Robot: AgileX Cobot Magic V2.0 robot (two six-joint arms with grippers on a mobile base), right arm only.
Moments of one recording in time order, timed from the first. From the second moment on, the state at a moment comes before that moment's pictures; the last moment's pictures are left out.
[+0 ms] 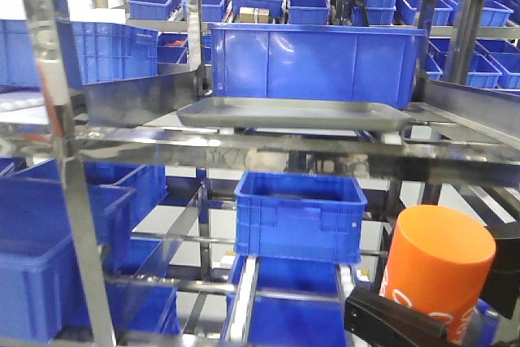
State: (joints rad) arm 0.47 0.76 -0.78 1.17 0.44 -1.20
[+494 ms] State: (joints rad) arm 0.47 0.76 -0.78 1.17 0.44 -1.20
